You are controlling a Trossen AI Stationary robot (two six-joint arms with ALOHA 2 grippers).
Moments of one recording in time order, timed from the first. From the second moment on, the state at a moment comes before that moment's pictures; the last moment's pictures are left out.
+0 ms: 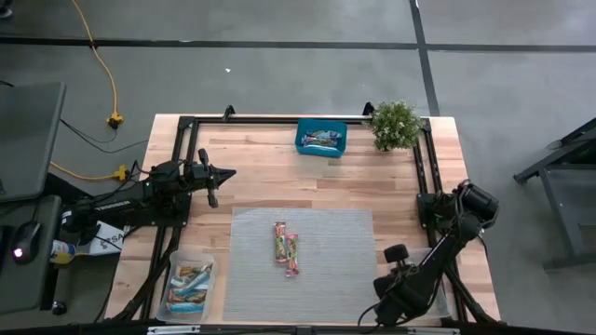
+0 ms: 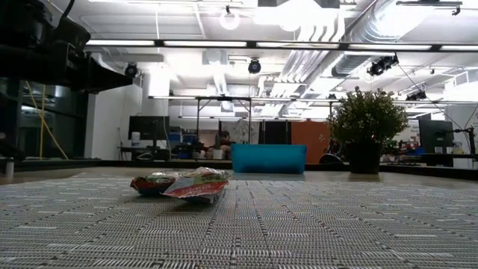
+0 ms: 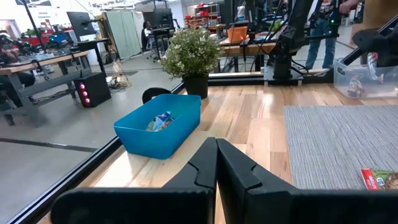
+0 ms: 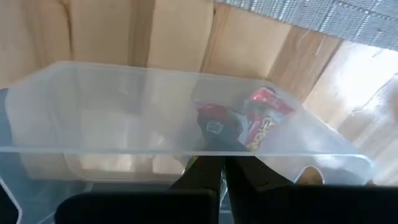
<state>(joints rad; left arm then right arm) 0.28 0.04 0.02 0.00 -0.03 0.13 0.90 1.88 1.34 -1.33 -0.08 0.65</state>
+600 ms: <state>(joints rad) 0.28 0.04 0.02 0.00 -0.03 0.13 0.90 1.88 1.34 -1.34 -0.05 0.68</state>
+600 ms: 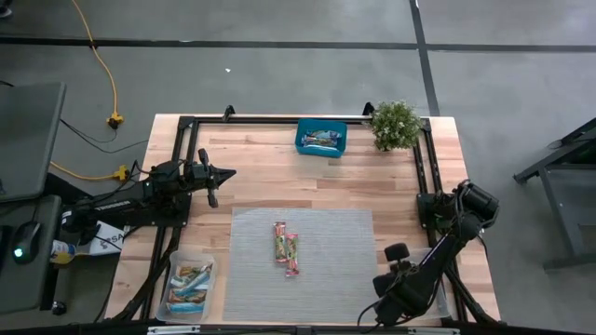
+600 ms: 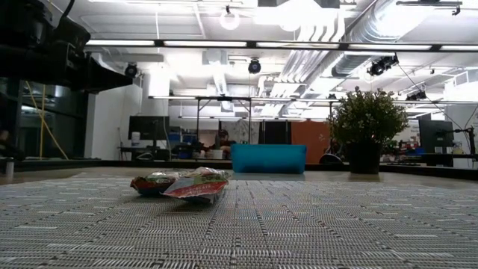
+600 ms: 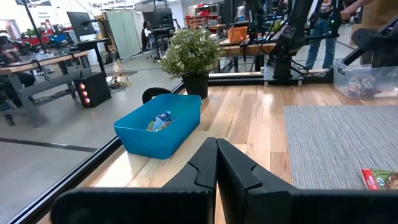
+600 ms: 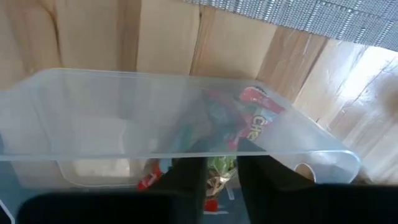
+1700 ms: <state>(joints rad) 0.28 0.04 0.02 0.00 -0.03 0.13 0.58 1.87 1.99 -1.14 0.41 0.78</state>
